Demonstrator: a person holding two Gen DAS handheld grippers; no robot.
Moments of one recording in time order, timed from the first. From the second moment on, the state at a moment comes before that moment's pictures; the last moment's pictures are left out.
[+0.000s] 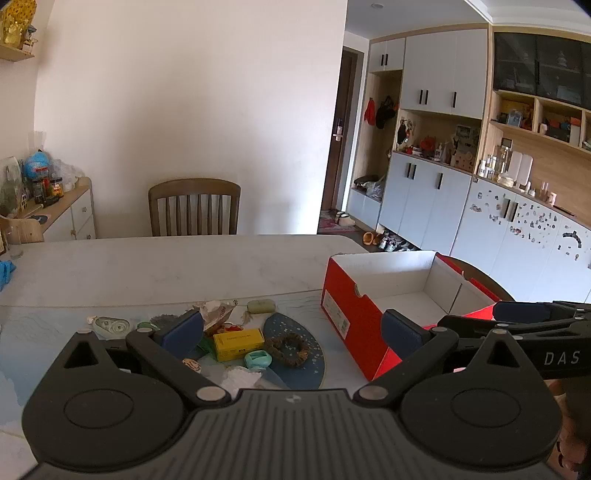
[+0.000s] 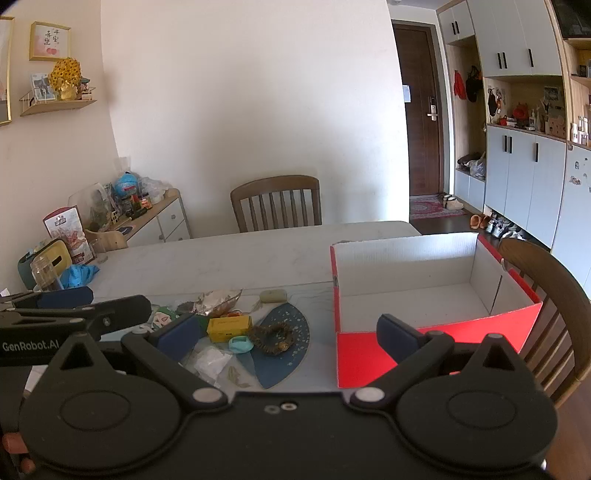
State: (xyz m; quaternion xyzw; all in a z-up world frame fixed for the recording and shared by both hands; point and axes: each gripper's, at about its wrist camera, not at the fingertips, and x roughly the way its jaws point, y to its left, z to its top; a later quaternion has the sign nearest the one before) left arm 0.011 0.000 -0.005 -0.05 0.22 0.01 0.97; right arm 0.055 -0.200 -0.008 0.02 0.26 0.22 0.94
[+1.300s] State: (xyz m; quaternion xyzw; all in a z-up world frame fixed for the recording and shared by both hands) left arm 0.000 -0.002 0.003 -0.08 0.22 0.04 0.97; right arm 0.055 -0.210 0.001 0.01 0.24 0.26 0.93
